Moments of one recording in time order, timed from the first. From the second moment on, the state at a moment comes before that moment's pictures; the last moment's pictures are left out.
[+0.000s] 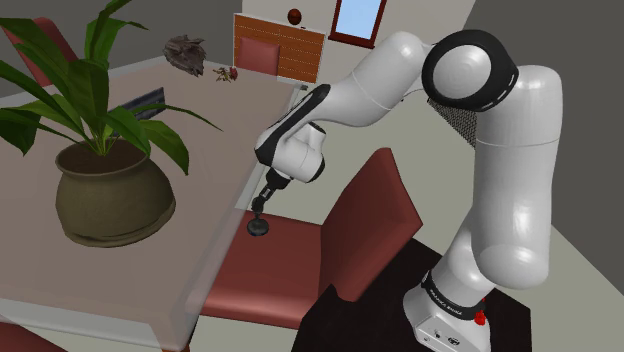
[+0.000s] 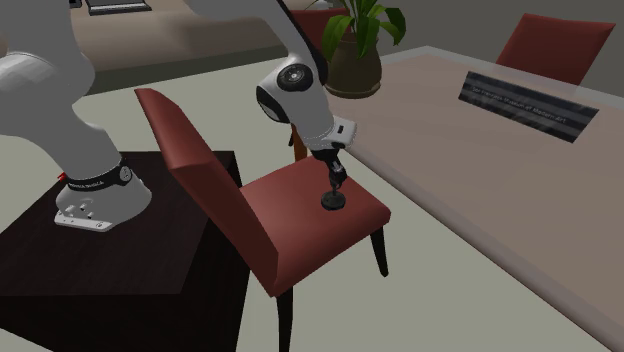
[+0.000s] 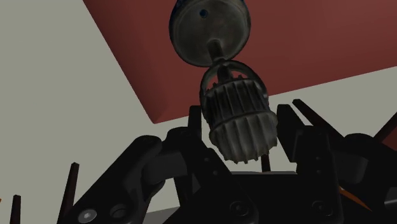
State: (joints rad) arm 0.13 0.44 0.03 -2.22 1.05 2.91 -1.23
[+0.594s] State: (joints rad) arm 0.17 0.40 -0.01 -2.24 0.98 2.87 -1.15
